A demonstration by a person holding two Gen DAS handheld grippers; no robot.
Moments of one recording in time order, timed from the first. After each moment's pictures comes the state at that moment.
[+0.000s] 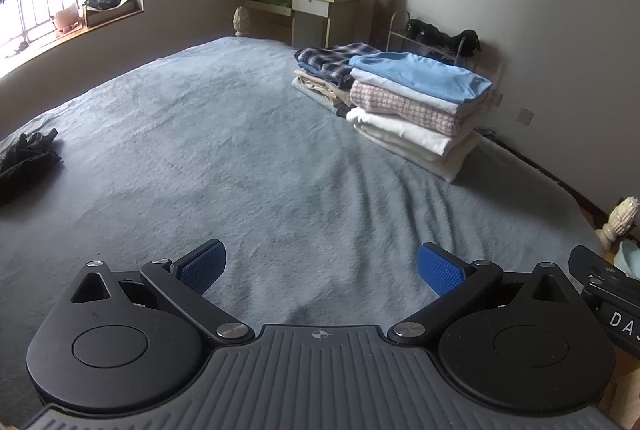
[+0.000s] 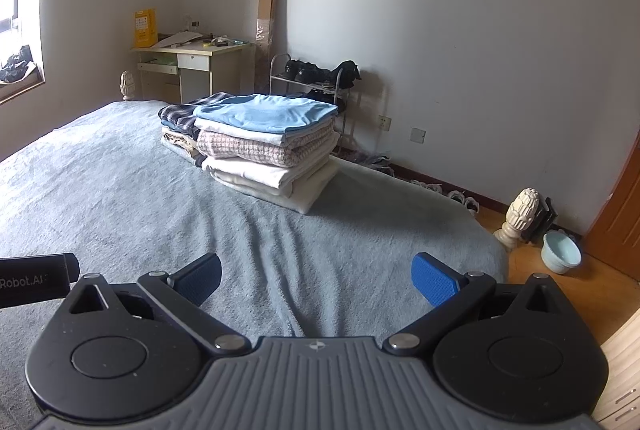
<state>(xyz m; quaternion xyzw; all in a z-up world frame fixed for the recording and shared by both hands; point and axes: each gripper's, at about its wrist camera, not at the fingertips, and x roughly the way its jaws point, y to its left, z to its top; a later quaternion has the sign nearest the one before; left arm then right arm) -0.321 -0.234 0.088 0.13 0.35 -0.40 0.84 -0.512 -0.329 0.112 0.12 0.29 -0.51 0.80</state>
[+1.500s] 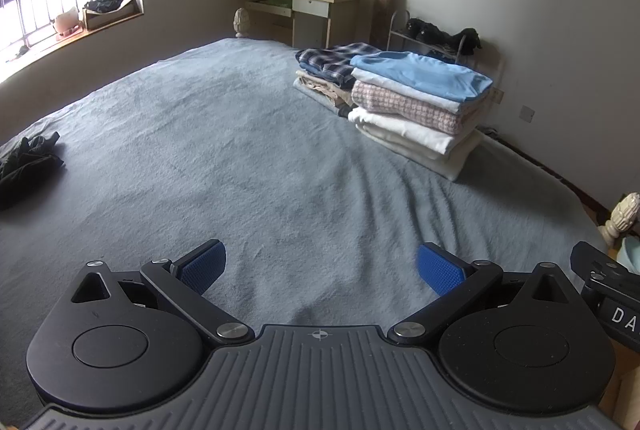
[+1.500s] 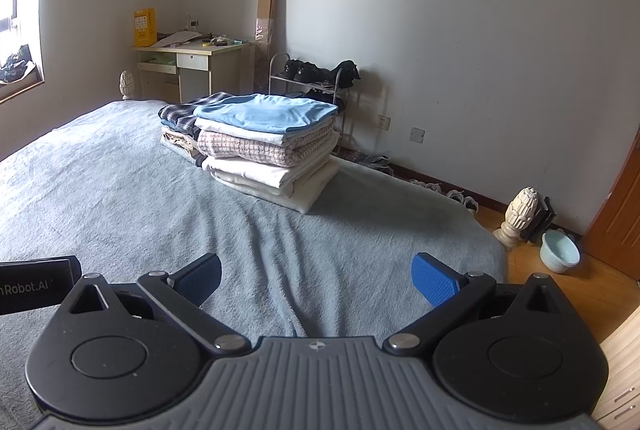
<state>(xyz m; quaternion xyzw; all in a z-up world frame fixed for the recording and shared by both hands) -0.321 -0.232 0.088 0.13 0.35 -0.39 0.84 -0.509 -0.326 0.114 0.12 0.29 -0.51 0.80</state>
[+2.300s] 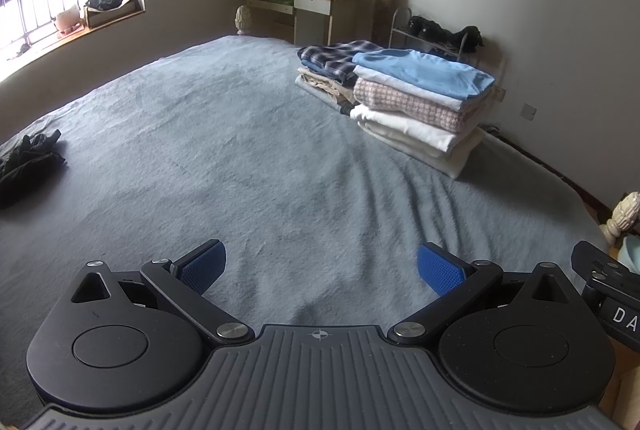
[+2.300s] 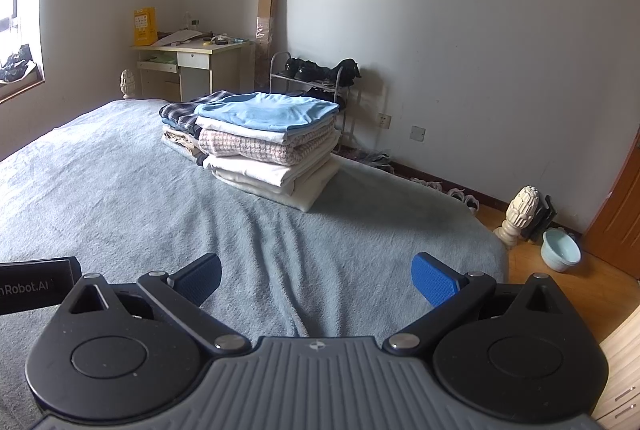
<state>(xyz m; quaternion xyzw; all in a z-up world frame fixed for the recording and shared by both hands) -0.321 -0.233 0.087 0.14 0.36 -0.39 0.84 -0.509 -0.324 0.115 0.12 0.29 -0.51 0.80</state>
